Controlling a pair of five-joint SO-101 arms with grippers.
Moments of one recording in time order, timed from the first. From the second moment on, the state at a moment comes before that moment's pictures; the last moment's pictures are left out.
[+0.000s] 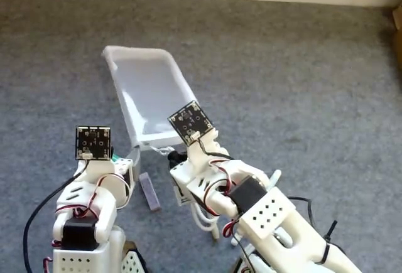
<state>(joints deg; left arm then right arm) -7.2 -104.0 86.8 65.1 6.3 -45.6 -51.7 59.4 46.7 0.1</state>
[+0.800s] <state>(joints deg) -7.8 -104.0 86.8 64.9 6.2 -46.1 -51.7 60.0 46.7 0.1</state>
